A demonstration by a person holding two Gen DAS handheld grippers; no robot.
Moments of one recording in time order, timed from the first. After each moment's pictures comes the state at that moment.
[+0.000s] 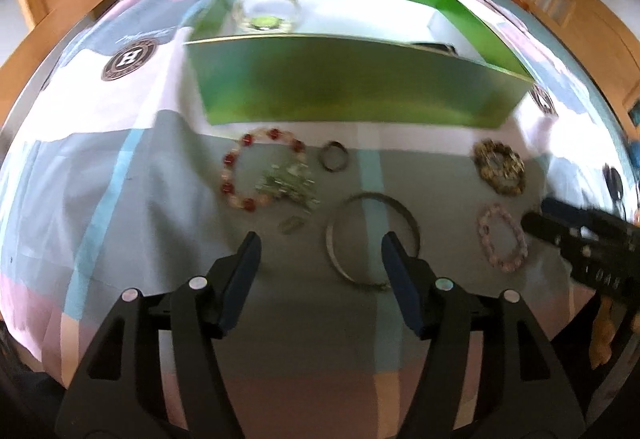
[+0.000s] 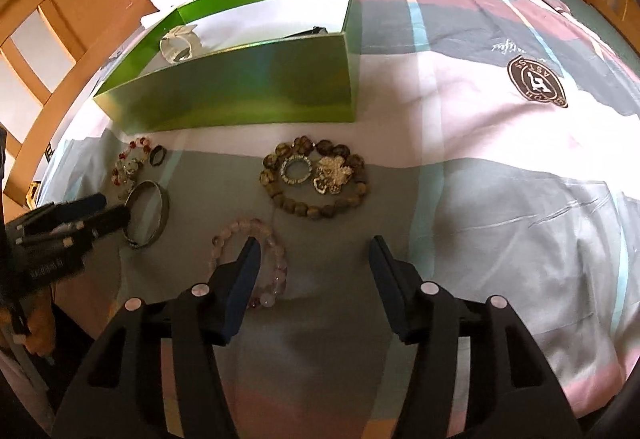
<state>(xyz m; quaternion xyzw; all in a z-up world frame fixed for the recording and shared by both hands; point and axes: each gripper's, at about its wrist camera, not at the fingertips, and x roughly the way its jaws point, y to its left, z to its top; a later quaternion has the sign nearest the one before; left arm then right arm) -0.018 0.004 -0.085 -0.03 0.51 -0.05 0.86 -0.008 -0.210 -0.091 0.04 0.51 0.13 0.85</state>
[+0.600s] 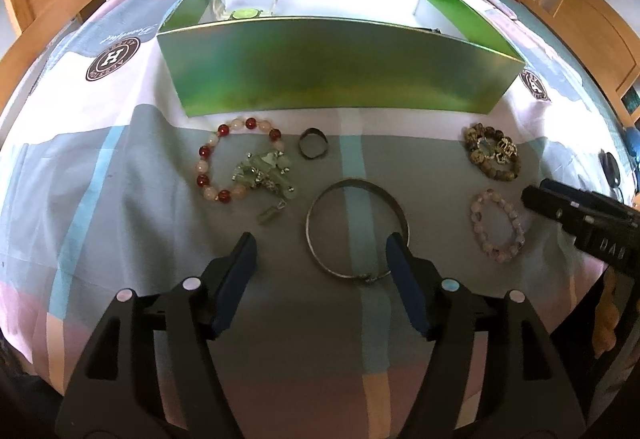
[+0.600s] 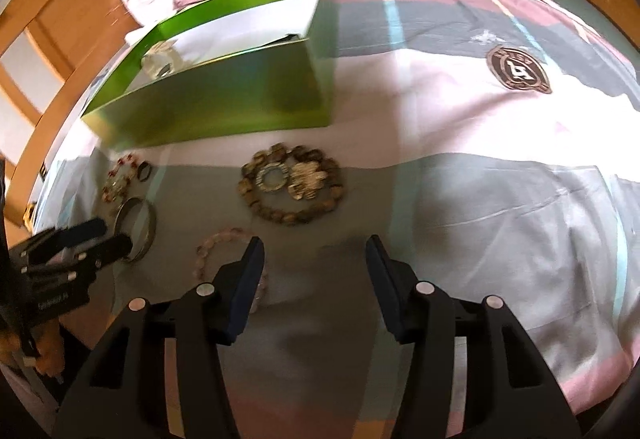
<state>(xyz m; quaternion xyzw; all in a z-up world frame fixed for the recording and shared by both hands) -0.021 -0.012 -0.095 -0.01 0.51 -0.07 0.85 -0.006 -0.223 -0.091 0.07 0.51 0.10 0.85</state>
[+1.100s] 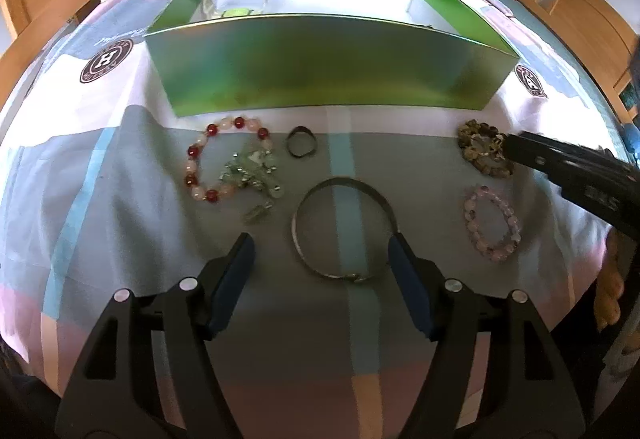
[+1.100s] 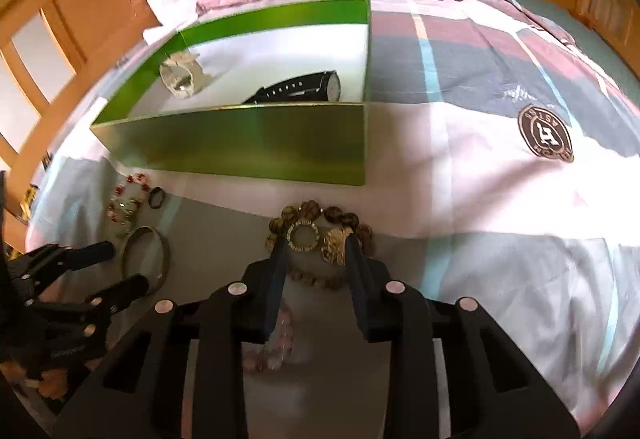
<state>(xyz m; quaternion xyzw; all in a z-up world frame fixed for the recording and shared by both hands) -0.021 -0.020 -0.096 -0.01 0.51 -0.08 0.85 0.027 -0.195 -0.080 0.02 0.48 0.12 0.87</state>
